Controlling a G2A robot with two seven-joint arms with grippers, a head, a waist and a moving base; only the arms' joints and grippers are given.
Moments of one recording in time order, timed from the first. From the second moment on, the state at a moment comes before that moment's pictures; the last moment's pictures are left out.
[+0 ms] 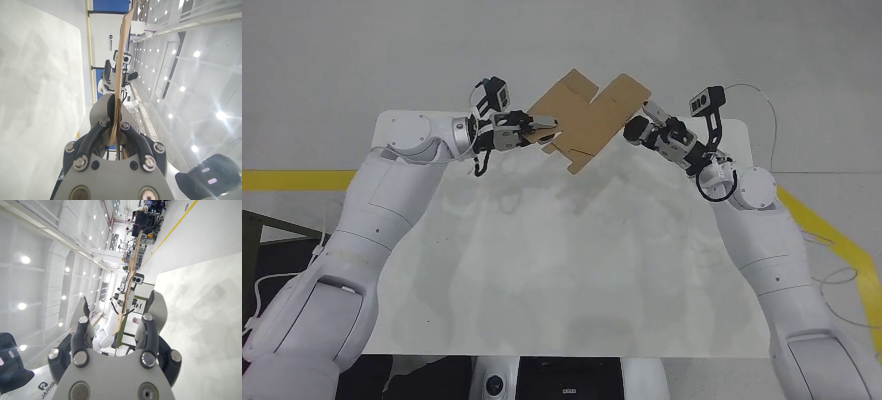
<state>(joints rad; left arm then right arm) 0.44 -1.16 -0.87 -0.89 -0.72 -0.13 -1.16 -0.73 -1.21 1.18 -1.02 0.64 -0.43 0.95</state>
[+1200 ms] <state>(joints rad) 0.44 -1.10 -0.85 -0.96 -0.62 -0.28 -1.54 -0.60 -1.23 1.07 -0.78 0.73 -0.34 1.48</state>
